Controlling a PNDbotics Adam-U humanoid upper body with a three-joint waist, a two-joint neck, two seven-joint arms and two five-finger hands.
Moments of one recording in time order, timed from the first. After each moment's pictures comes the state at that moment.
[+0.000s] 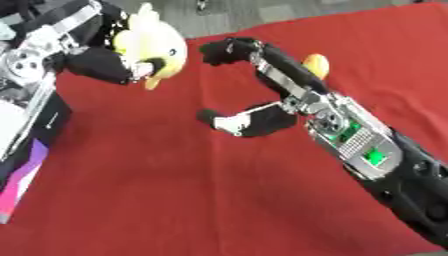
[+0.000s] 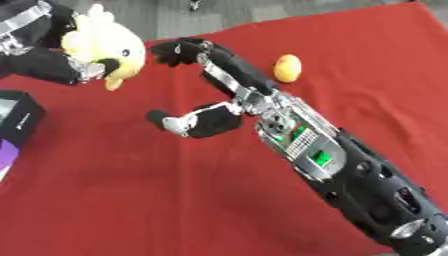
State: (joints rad) left arm -0.86 0.40 -0.36 -1.64 -0.19 0.55 -0.27; right arm -0.62 -0.49 0.50 -1.85 0.29 0.03 0.05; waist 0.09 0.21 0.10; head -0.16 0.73
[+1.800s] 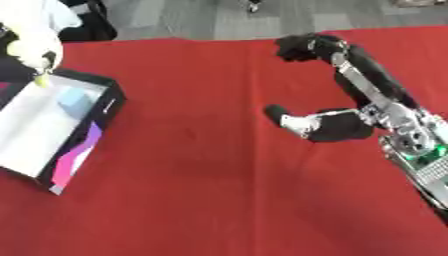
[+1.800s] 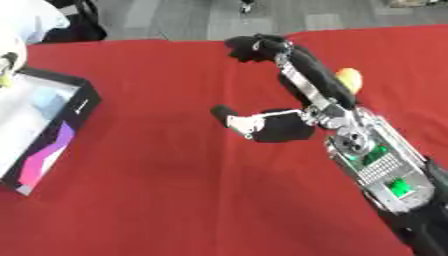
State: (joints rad) left arm -0.48 0.80 -0.06 -1.60 -0.05 0.55 0.03; right arm -0.59 -0.54 0.44 -1.94 0.28 0.05 0.00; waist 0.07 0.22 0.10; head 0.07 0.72
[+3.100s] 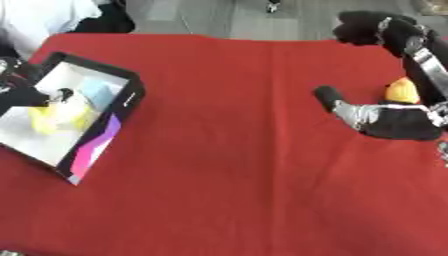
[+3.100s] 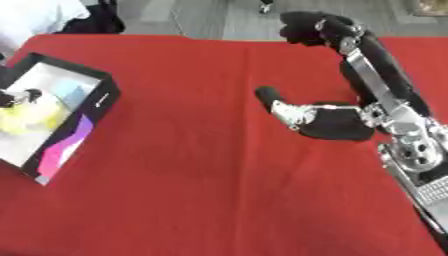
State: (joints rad) left arm -0.46 0.80 -0.04 -1.35 -0.26 0.49 -0.05; right arm -0.59 -0.55 0.40 -1.98 0.23 0.04 -0.05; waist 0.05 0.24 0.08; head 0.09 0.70
